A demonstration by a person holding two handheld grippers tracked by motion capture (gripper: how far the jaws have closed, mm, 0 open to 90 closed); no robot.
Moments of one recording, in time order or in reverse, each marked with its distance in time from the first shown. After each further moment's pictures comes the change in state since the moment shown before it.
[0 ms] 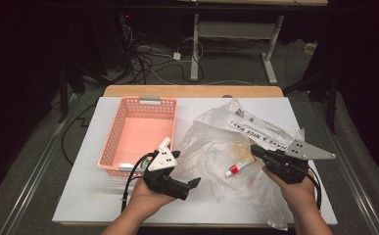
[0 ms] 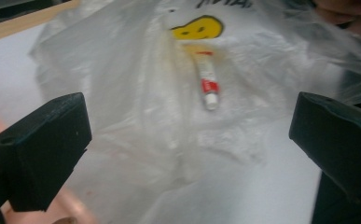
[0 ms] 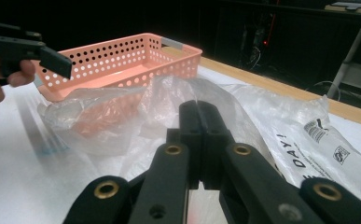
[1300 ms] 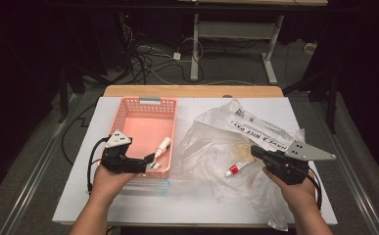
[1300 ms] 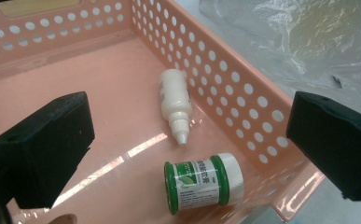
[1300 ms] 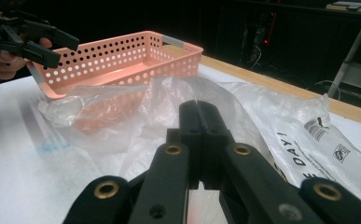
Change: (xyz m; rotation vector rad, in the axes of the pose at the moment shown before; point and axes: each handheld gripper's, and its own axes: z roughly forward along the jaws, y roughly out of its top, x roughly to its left) left arm 0.090 -0.031 -0.050 0.067 0.236 -0.199; right arm 0.001 -0.001 -0.001 0.007 0.001 -0.005
